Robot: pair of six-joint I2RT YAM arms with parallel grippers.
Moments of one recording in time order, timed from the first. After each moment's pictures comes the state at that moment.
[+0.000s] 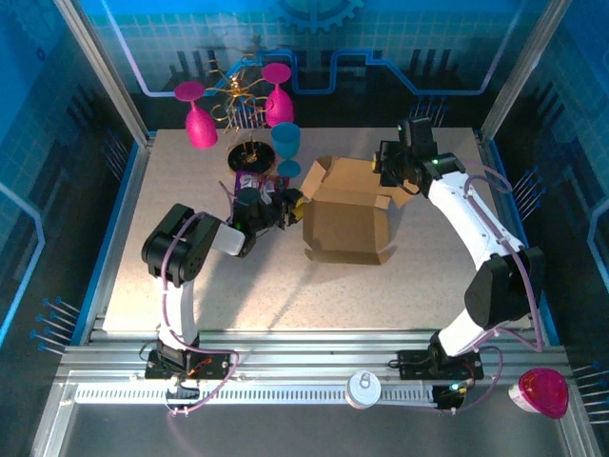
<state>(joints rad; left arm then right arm) -0.34 2.01 0.85 0.96 0.55 -1.70 0.25 1.60 1.49 -0.62 -0.12 1.88</state>
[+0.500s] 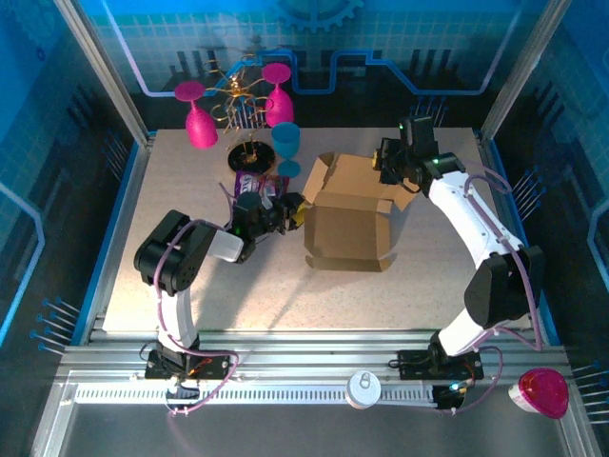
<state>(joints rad) -0.38 1.92 0.76 0.95 0.52 -1.63 0.24 1.60 1.49 -0.58 -0.13 1.92</state>
